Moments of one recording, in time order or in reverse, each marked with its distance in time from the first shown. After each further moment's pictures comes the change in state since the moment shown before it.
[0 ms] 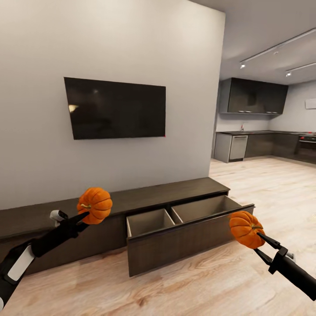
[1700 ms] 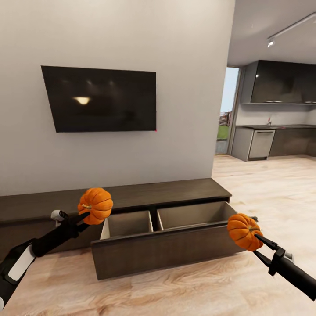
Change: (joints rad) left arm 0.000 -0.002 -0.001 -0.004 -0.008 -0.002 0.005; right arm 0.000 -0.001 0.003 -0.013 0.034 -0.007 -0.046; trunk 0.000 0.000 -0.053
